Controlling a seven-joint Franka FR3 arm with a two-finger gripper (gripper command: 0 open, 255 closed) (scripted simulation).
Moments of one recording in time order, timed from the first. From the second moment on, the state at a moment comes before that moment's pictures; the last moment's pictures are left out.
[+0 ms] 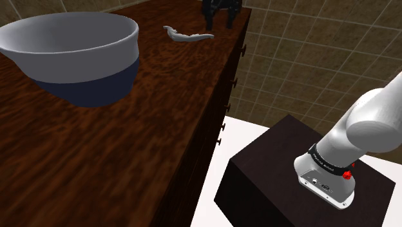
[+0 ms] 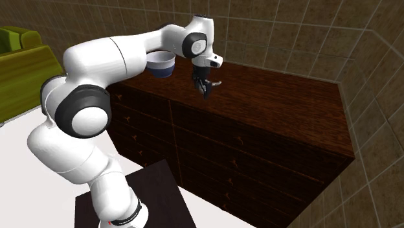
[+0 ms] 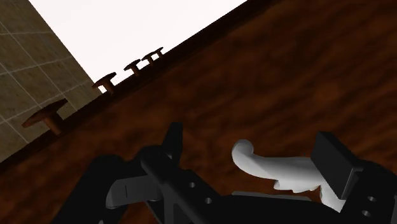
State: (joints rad) arm 0.10 -0.14 0.23 -1.76 0.08 1.64 0.32
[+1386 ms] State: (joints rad) arm 0.23 0.32 0.32 -1.27 -0.09 1.57 0.51
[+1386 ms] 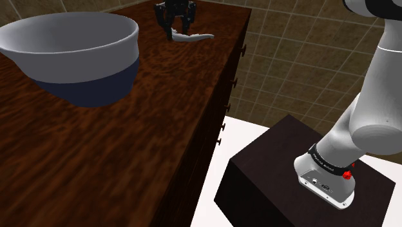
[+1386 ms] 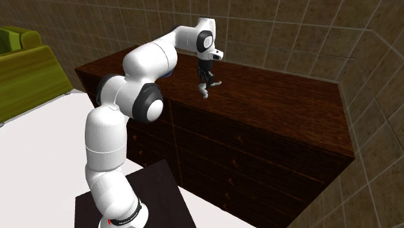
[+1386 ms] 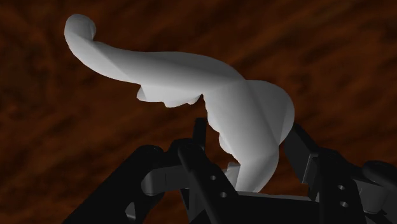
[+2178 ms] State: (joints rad) arm 0.24 0.33 0.32 -1.21 -0.10 1.52 0.51
